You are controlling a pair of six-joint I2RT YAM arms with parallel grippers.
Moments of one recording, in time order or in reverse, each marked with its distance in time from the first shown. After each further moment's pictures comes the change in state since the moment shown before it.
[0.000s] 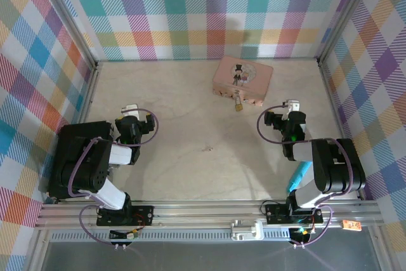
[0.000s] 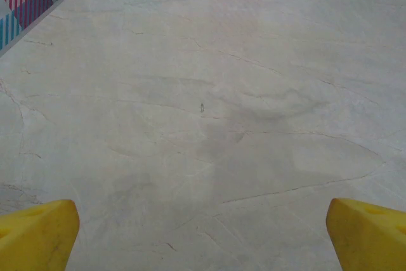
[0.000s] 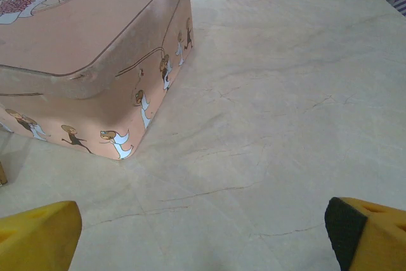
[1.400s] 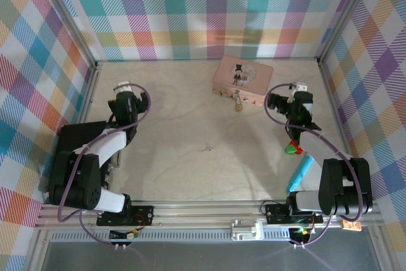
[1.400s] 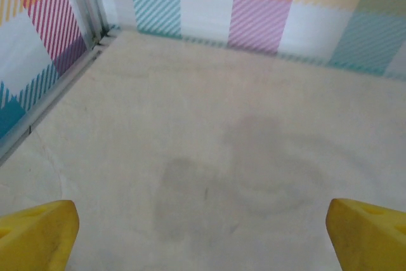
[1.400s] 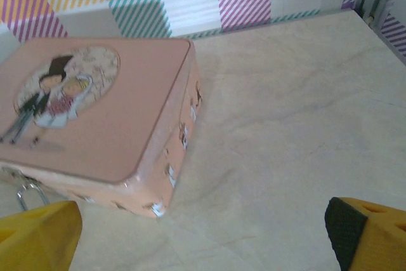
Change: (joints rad) left arm -0.010 -0.180 0.386 -0.573 -0.079 -0.119; right arm 0.000 -0.190 0.326 -0.567 -0.006 0.125
